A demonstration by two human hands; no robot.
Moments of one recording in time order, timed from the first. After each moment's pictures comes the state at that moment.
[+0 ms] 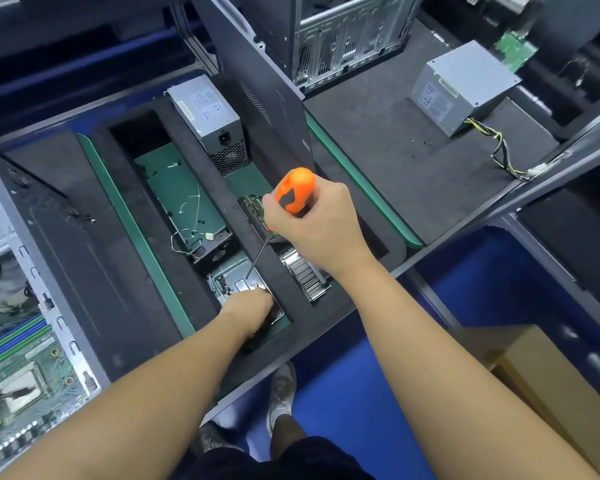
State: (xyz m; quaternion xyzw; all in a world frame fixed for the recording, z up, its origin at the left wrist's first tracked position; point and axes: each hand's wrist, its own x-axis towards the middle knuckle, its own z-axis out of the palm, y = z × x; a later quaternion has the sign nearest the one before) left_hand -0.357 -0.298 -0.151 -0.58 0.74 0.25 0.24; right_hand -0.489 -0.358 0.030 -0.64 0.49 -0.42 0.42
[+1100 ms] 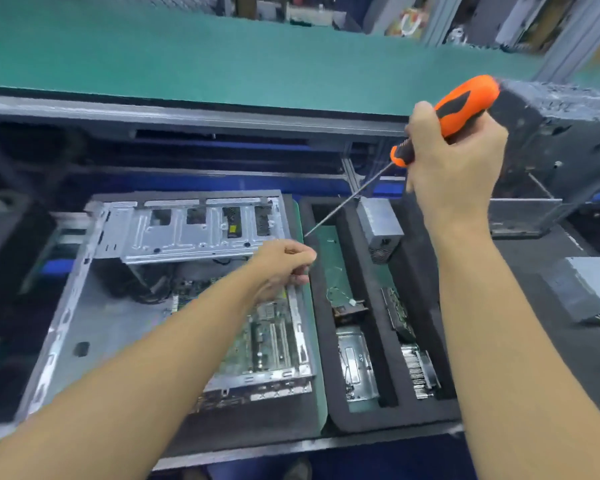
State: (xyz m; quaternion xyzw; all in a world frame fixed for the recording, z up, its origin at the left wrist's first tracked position) left_hand -0.150 -0.250 0.071 -0.62 0.23 0.54 -0.51; right_hand -0.300 -0.335 0.240 -0.65 0.30 -0.59 0.37
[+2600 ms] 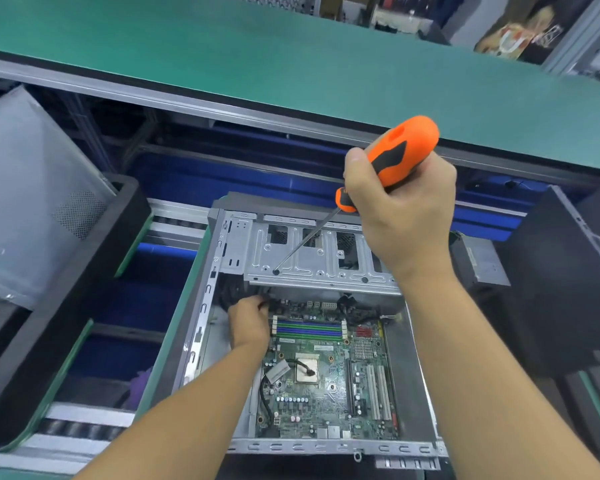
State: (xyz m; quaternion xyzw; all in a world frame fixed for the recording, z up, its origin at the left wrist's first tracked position) left_hand 0.002 -0.129 -0.058 -0.89 0.13 0.20 -0.39; right_hand -0.088 -0.223 0.212 -0.75 0.17 -0.49 0.41
